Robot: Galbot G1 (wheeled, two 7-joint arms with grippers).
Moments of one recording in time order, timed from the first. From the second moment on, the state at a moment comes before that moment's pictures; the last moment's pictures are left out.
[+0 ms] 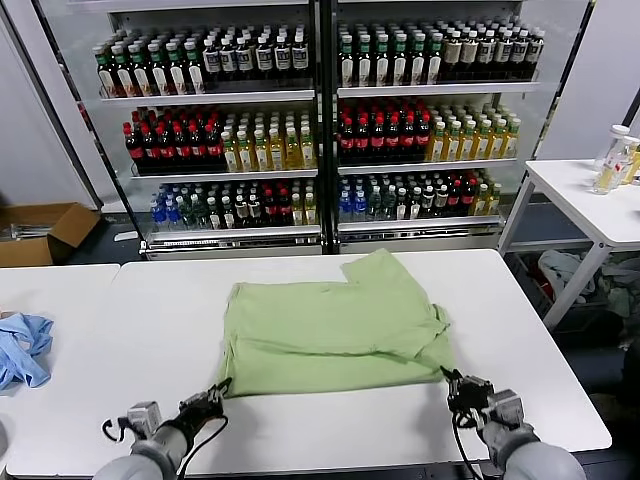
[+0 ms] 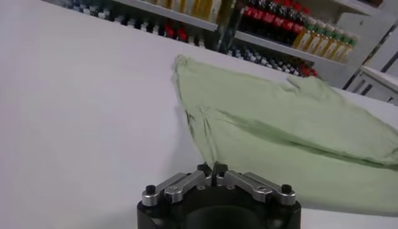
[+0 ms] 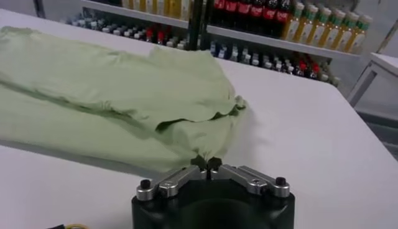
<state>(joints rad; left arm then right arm) 1.57 -1.18 -0.56 -2.09 -0.72 0.56 -0.11 -1.60 0.86 0.46 2.17 0.46 -0.50 0.17</state>
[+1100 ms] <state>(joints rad) 1.68 -1.12 -0.63 -2.28 -0.66 0.55 -0.21 -1.47 0.85 0.44 2.19 0.45 -0.53 0.20</state>
